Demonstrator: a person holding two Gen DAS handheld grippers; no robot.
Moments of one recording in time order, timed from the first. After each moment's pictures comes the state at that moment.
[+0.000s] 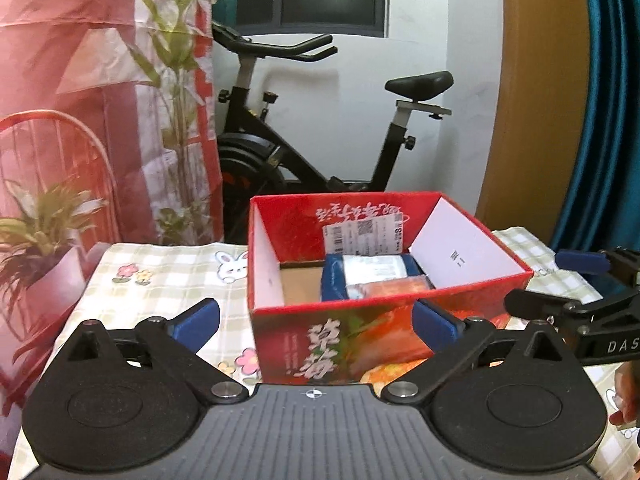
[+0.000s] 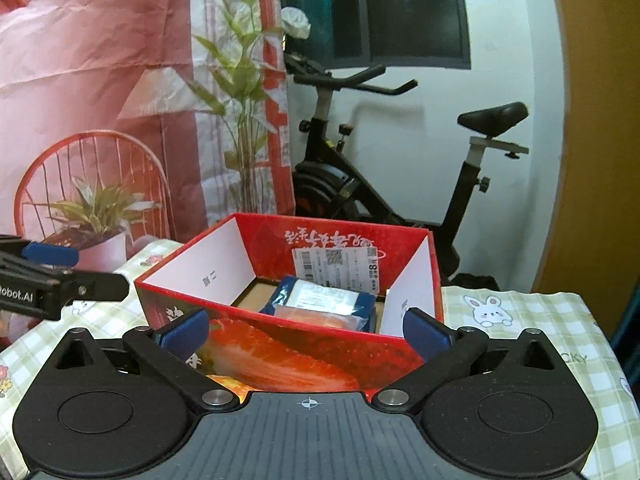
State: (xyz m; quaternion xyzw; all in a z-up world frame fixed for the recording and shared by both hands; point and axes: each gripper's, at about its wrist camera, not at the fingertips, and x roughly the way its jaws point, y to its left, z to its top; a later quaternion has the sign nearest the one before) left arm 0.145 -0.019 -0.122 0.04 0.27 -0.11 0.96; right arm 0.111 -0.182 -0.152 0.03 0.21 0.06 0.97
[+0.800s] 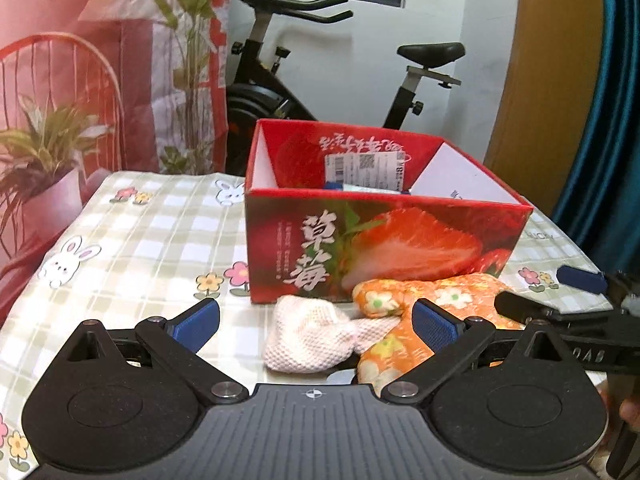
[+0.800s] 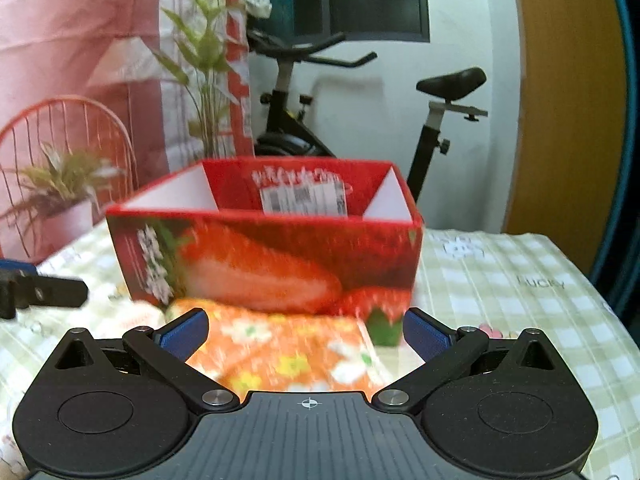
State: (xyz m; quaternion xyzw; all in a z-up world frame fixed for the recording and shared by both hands) left arm 0.114 -0.009 -0.178 0.00 0.31 -0.10 0.94; right arm 0.079 -0.167 -0.224 0.03 0.24 0.00 0.97
